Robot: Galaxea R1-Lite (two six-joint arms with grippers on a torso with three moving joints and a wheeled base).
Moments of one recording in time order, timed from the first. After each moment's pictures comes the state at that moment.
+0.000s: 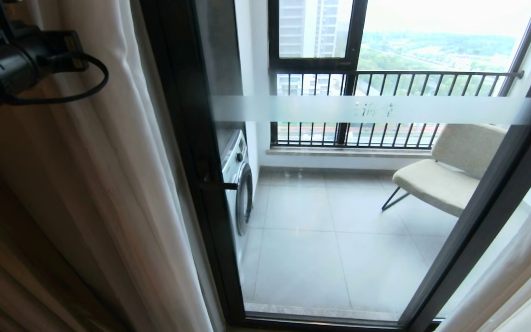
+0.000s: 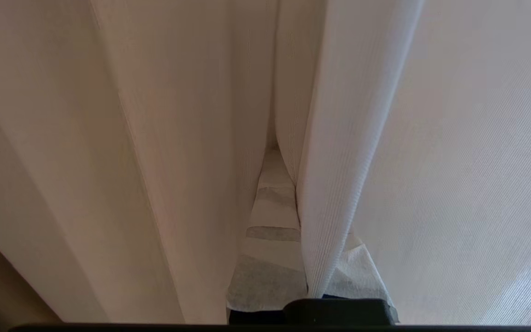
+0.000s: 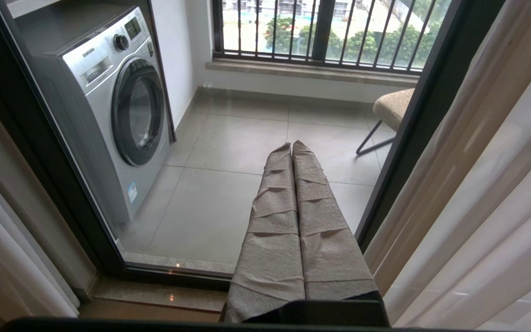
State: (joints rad) left arm -0.04 1.61 -1.37 -0.36 0.31 0.04; right arm 0.00 0.00 0.00 0.00 0.00 -0.06
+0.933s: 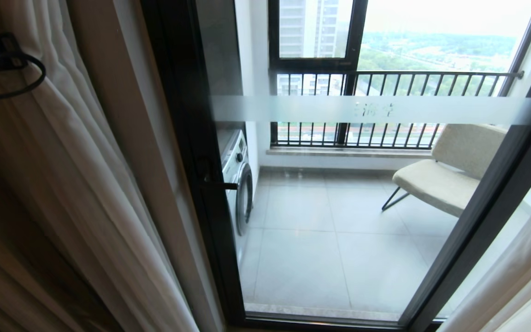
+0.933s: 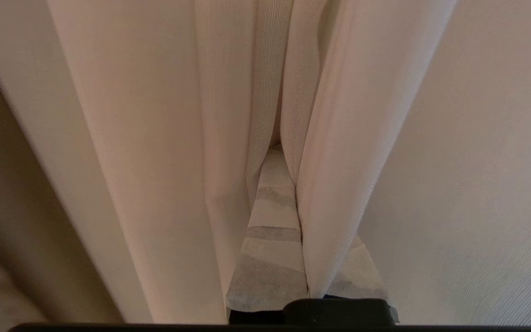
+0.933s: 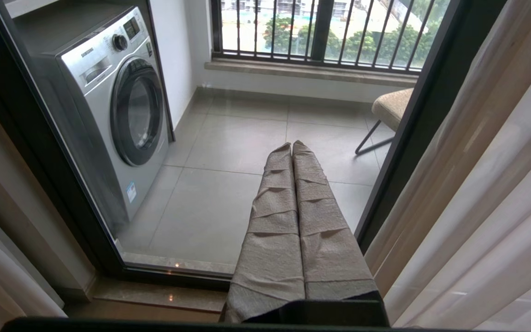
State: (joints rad) left arm 0.31 1.75 -1.52 -0.34 0.09 0.00; right arm 0.00 0.00 0.00 0.00 0.00 -0.06
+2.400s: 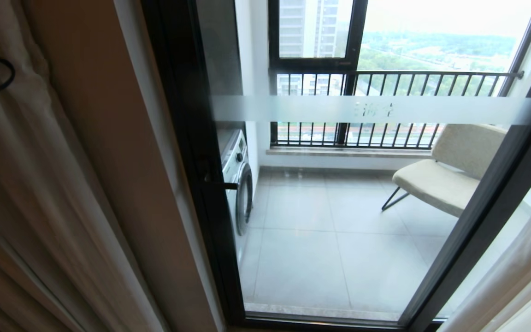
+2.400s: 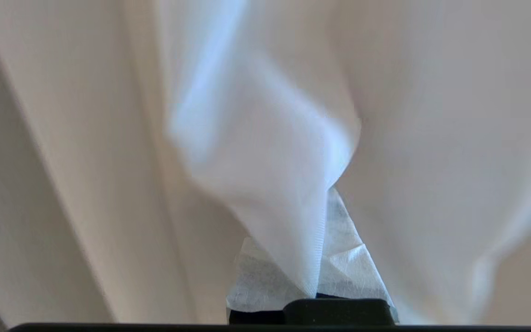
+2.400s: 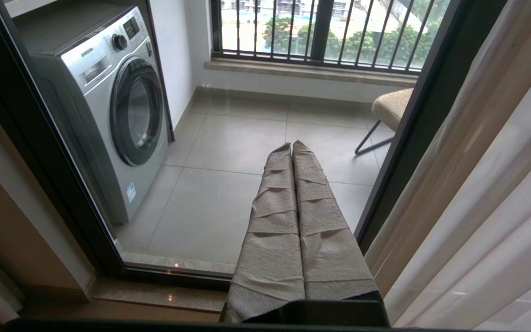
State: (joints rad) left arm 0.46 1.91 -1.72 -0.38 -0.05 -0.02; right arm 0.00 0.00 0.00 0.00 0.00 -0.06
